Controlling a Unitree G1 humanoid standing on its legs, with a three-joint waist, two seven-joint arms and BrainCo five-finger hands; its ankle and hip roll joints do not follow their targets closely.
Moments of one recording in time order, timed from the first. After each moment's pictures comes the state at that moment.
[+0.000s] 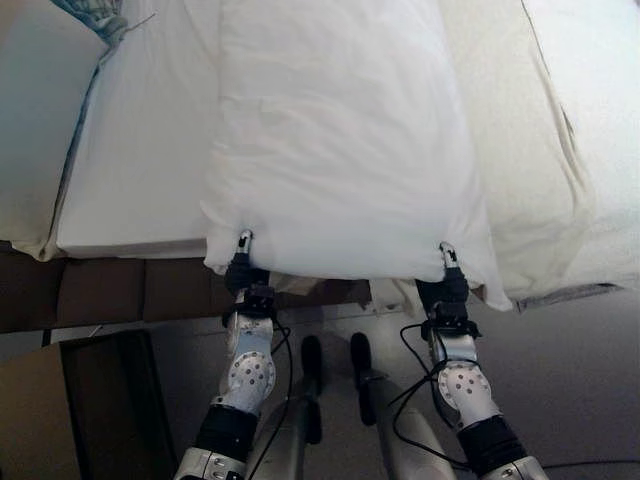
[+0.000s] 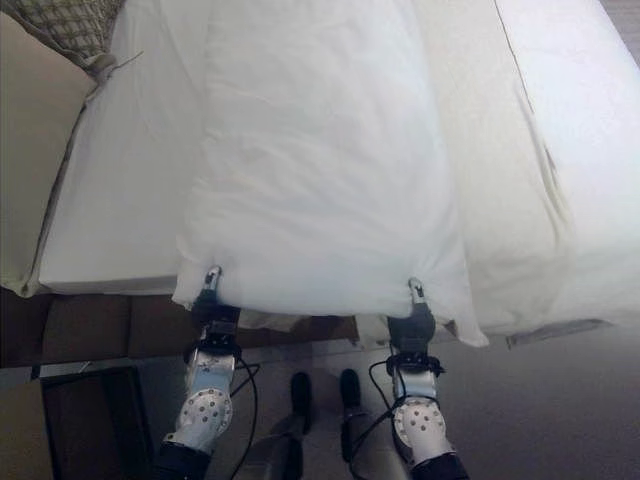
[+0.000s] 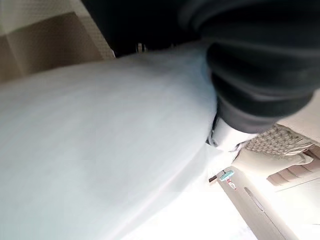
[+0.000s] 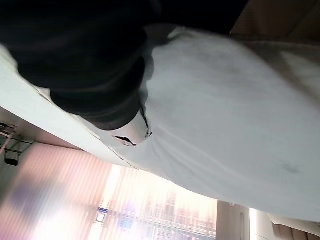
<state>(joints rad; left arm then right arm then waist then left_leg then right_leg) -0.23 0.06 -0.13 0.13 -1.12 -0.34 0.24 -0.20 -0.10 0.18 0.19 1.54 -0.37 0.07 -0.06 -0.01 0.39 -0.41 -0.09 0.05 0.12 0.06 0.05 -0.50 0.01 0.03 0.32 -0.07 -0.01</state>
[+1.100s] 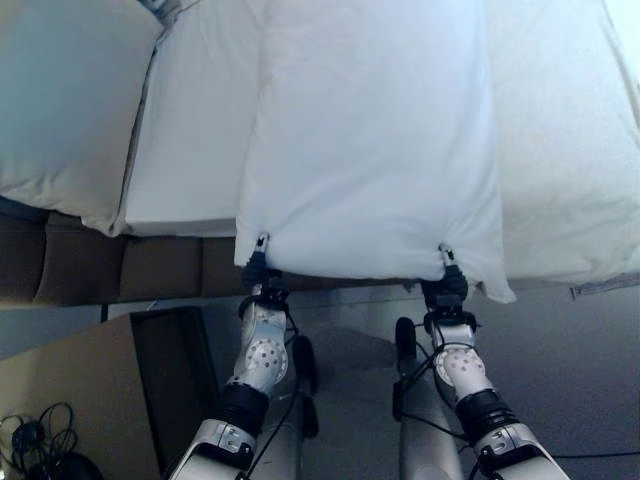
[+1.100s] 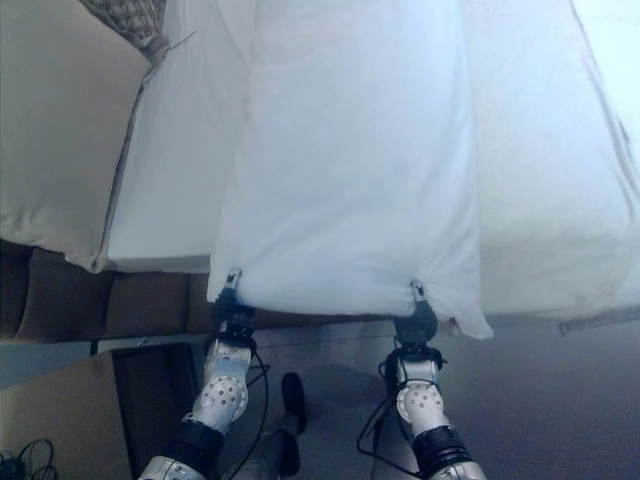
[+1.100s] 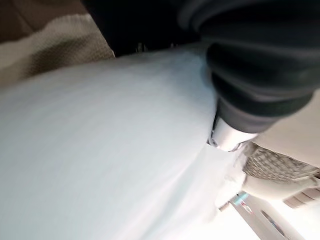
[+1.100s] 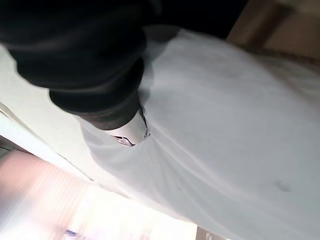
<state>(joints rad) -0.37 0.03 -0.14 0.48 -1.11 -0.39 0.28 -0.35 -0.10 0.13 0.57 1.45 -0.35 0.12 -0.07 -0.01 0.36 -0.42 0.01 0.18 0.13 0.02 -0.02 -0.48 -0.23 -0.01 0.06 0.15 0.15</state>
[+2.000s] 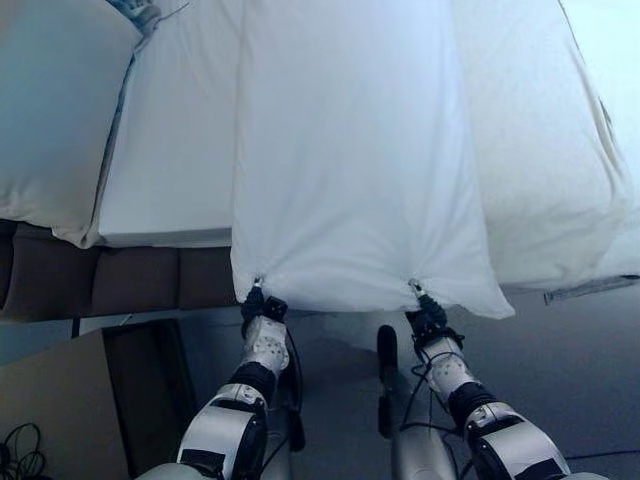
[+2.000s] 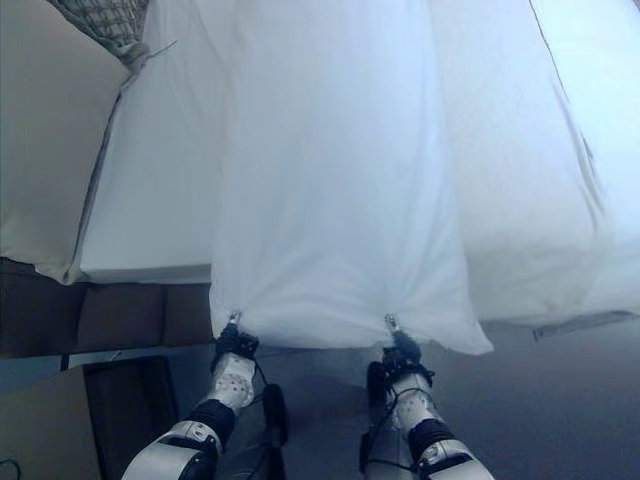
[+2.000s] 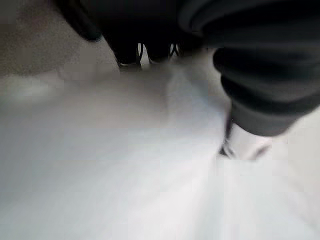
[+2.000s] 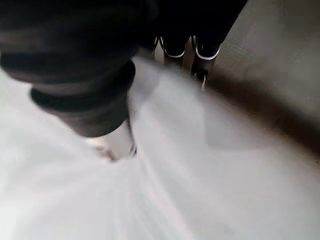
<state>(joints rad) -0.56 0.01 0.03 1.08 -1.08 -0.31 0.36 -0.46 -0.10 0.12 1.09 1.19 -0.20 0.03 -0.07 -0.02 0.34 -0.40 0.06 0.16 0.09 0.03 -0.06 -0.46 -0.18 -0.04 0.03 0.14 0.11</state>
